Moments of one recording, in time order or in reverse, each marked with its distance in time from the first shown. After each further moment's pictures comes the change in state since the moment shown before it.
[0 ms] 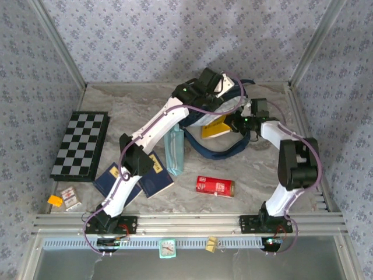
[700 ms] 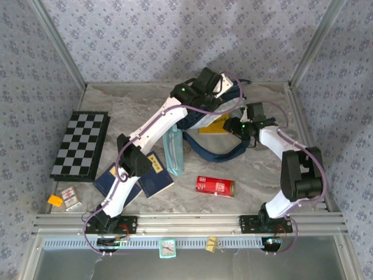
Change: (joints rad) left arm 0.002 -0.031 -0.036 -0.014 0.001 -0.021; right arm 0.096 -0.160 -0.111 -0.127 0.341 -0.121
